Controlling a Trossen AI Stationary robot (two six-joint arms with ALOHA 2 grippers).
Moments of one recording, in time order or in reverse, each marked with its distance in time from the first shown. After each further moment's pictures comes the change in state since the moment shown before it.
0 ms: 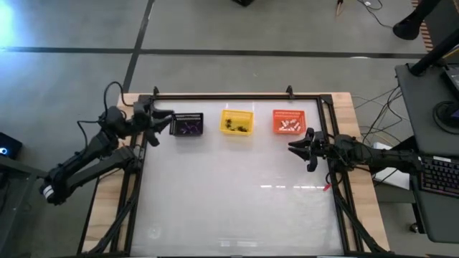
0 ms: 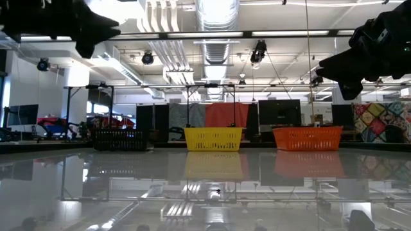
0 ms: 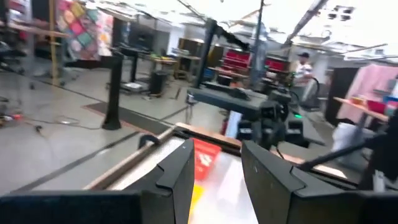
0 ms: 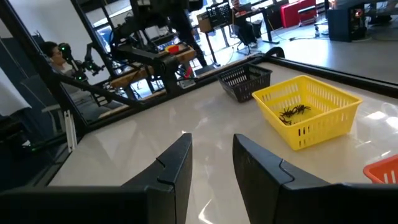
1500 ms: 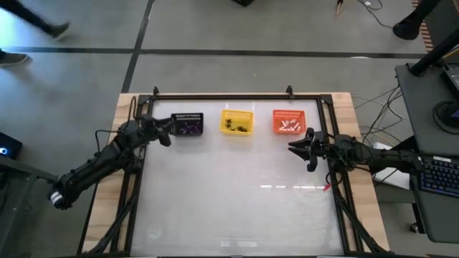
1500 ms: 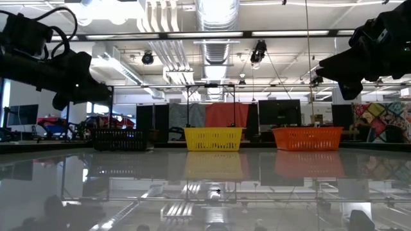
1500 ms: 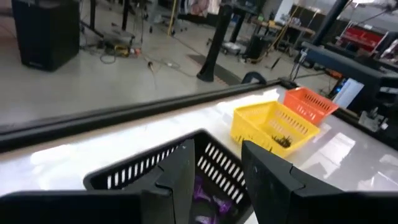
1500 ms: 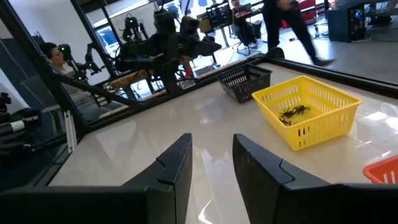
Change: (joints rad) left arm 0.000 -0.203 -0.375 -0.098 -0.412 -0.076; right arm 0.000 0.000 -0.001 0.005 0.001 0.000
